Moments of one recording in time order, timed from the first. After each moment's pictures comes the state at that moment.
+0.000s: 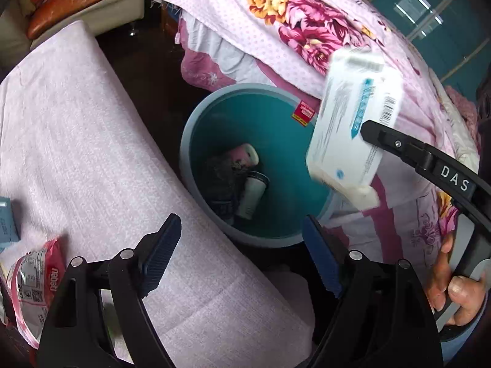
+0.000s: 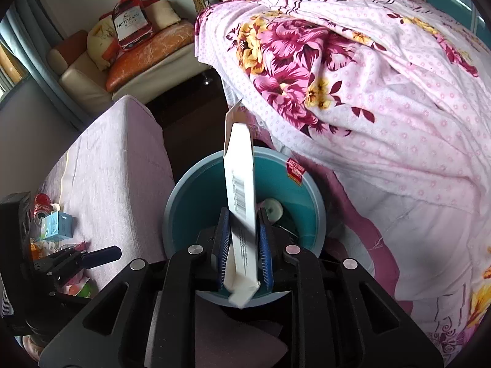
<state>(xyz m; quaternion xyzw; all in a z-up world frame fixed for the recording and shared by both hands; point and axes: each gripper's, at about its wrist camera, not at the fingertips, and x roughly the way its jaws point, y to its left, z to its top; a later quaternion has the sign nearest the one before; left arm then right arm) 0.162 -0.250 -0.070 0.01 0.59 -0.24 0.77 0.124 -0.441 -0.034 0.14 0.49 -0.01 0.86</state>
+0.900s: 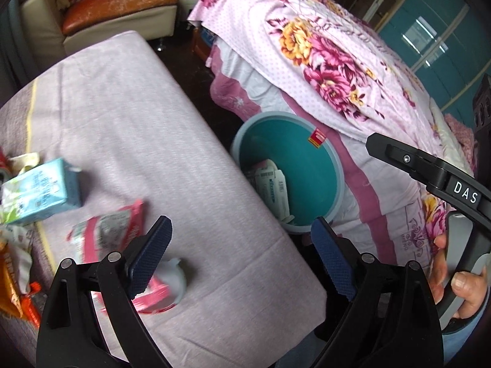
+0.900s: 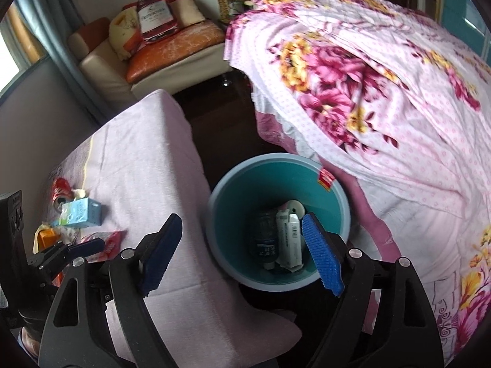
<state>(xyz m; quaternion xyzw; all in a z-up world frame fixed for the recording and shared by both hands) 0.130 -0.164 -0.020 -0.03 0.55 -0.21 0.81 0.109 -0.374 0.015 0.10 0.48 0.02 0.87</state>
